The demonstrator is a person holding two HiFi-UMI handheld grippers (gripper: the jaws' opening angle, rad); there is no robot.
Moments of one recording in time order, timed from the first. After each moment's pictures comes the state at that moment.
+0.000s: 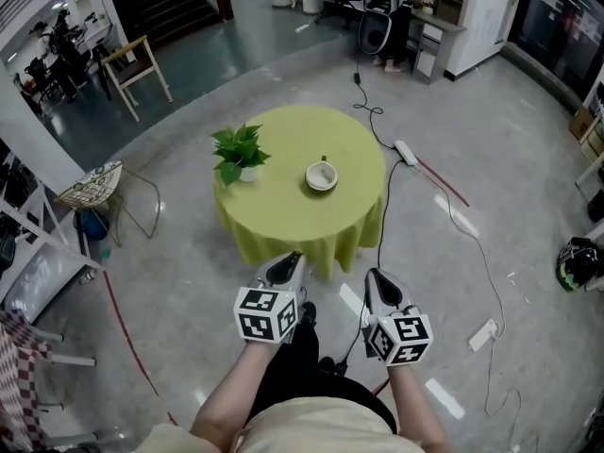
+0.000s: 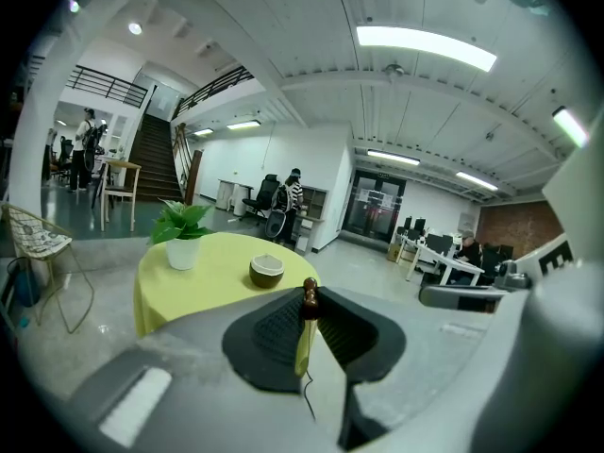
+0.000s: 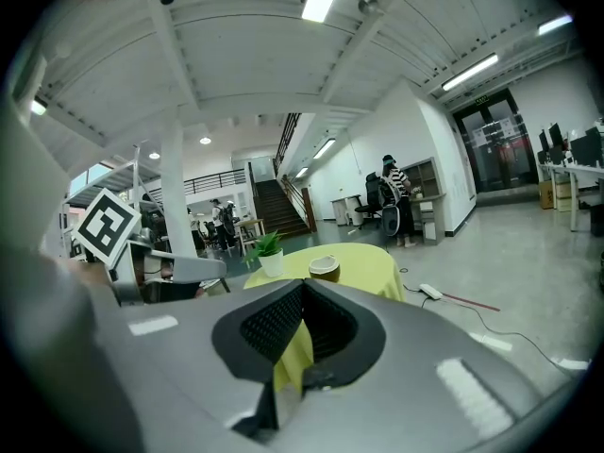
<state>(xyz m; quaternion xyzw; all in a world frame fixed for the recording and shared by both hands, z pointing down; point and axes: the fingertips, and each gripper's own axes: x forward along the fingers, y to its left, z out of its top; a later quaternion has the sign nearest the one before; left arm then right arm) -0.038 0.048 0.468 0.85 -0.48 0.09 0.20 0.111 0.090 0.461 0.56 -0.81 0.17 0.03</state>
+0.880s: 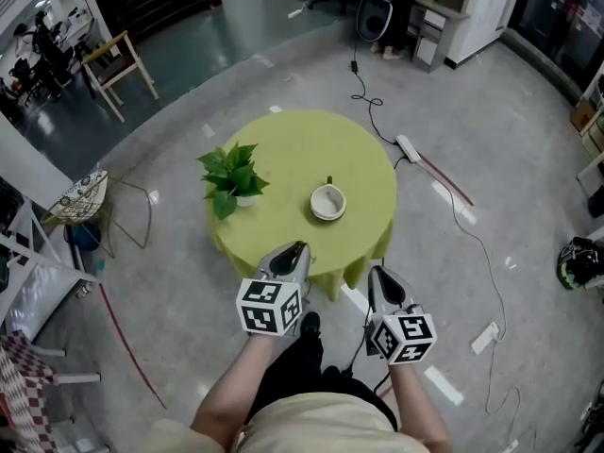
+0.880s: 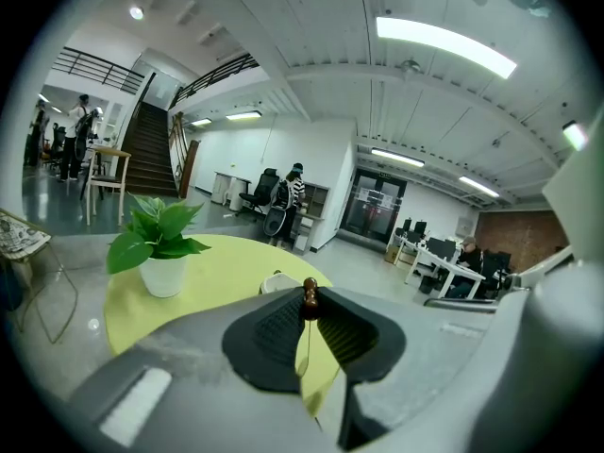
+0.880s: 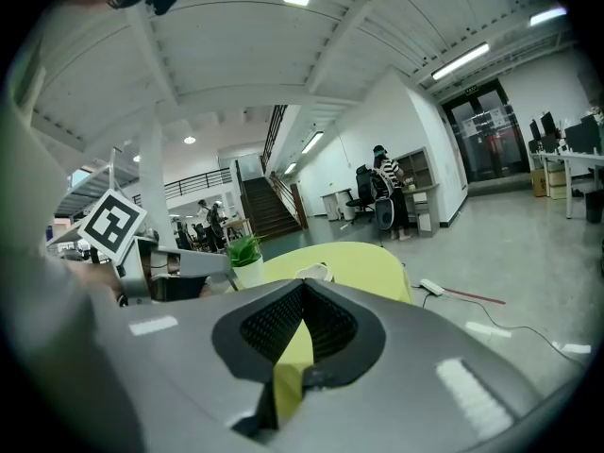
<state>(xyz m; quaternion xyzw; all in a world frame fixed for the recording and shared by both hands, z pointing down) -0.048 -0.091 0.479 0.85 -0.46 0.09 0.22 0.097 -0.033 0.478 0.58 -0.79 0.20 0.03</state>
